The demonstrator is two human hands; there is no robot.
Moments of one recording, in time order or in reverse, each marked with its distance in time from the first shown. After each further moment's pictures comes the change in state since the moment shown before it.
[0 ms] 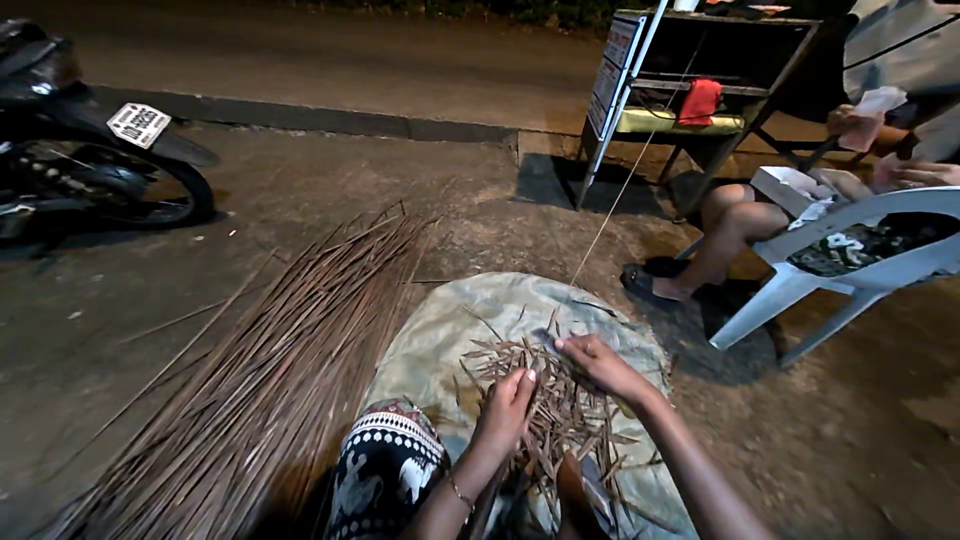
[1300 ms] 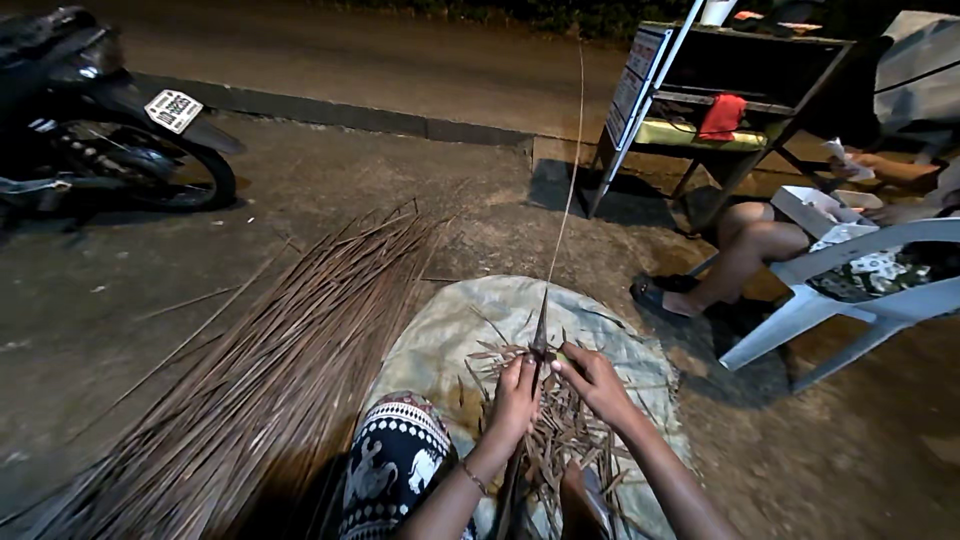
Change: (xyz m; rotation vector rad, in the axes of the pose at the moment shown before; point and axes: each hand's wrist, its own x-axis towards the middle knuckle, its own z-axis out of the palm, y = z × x) left_hand 0.004 0.014 0.004 -0.385 0.130 -0.042; right_hand 0.007 0.017 0.031 -0.408 0.300 -0.344
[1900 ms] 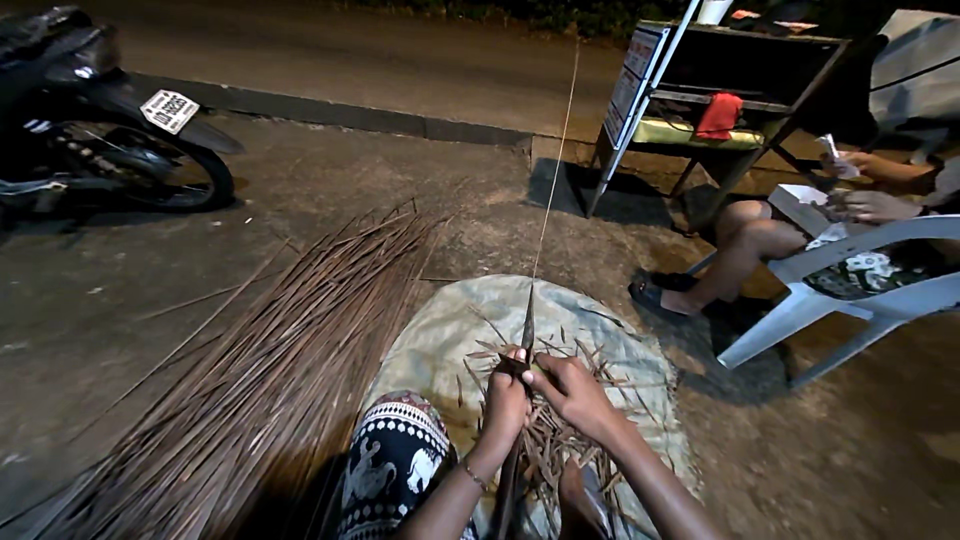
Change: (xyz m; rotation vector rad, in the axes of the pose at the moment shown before) left_hand 0.001 0.007 0.005 0.049 0.205 -0.091; right_hand 0.002 -0.052 0.006 0.004 -0.178 0.021
